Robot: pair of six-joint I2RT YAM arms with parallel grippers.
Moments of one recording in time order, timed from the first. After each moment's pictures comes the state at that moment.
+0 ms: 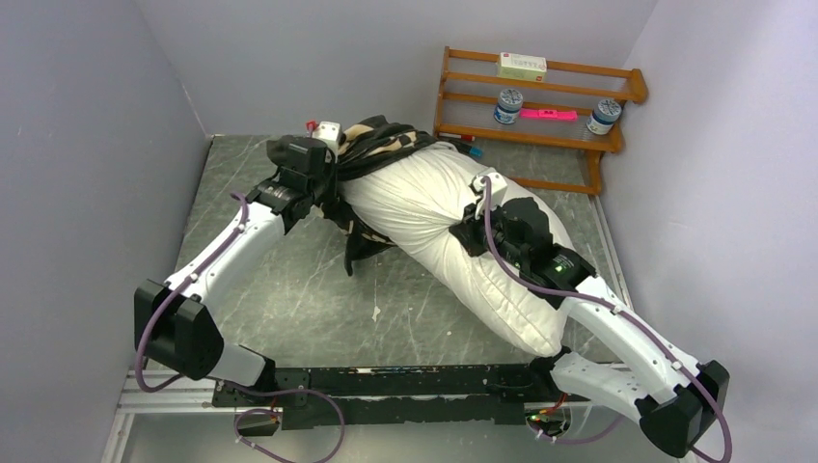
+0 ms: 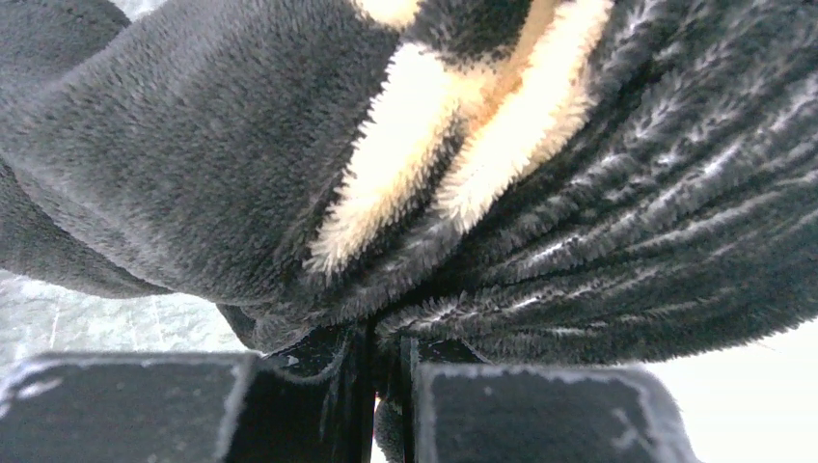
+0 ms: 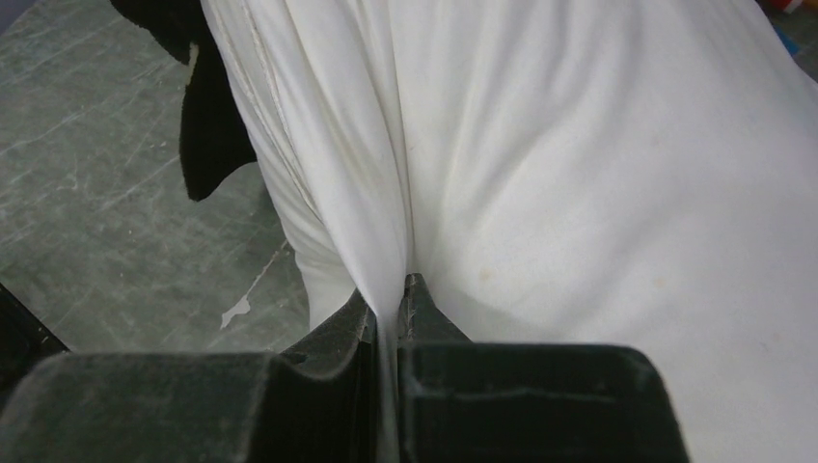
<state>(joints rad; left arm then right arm) -0.41 1.43 1.27 -0.41 -0.24 -0.12 0.62 0.95 0.89 -0.32 0.00 0.11</state>
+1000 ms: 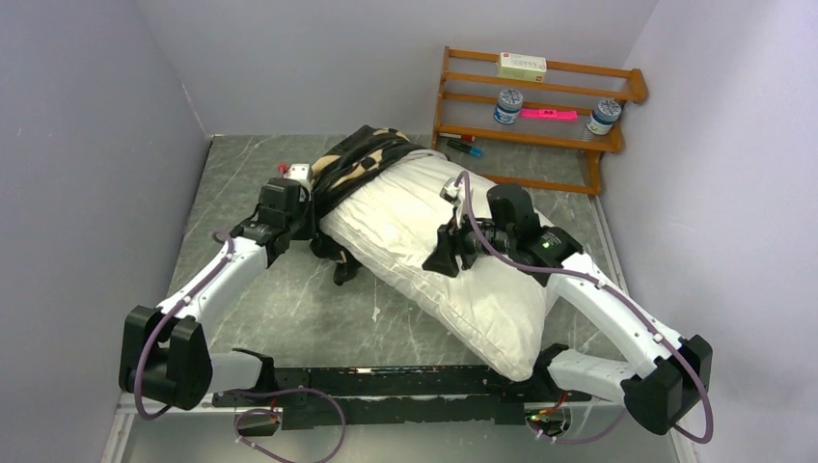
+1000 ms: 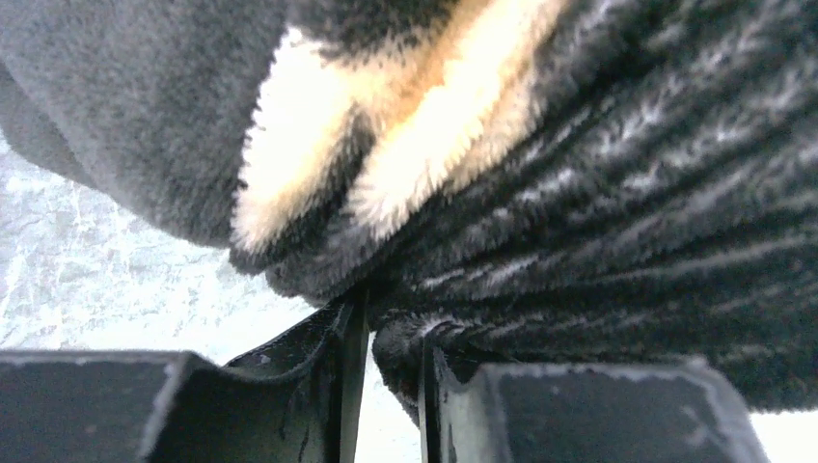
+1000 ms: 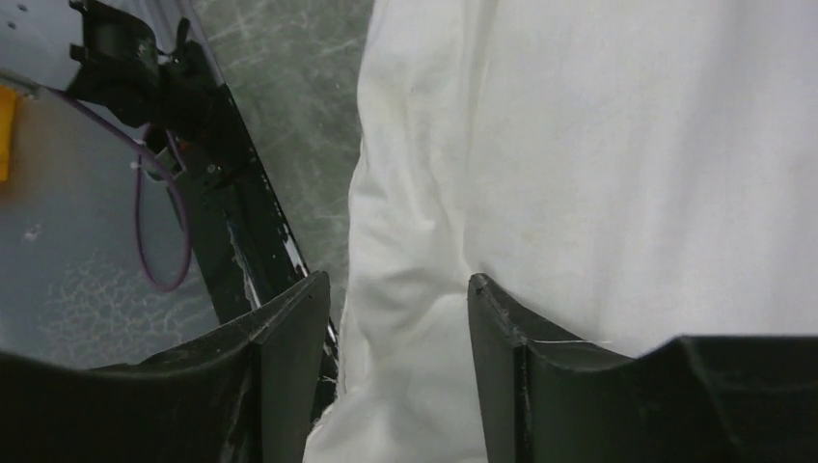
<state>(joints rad) -0.28 1.28 0.89 -0.30 -0.13 -0.21 0.58 1.09 0.97 -0.48 -0.58 0.05</state>
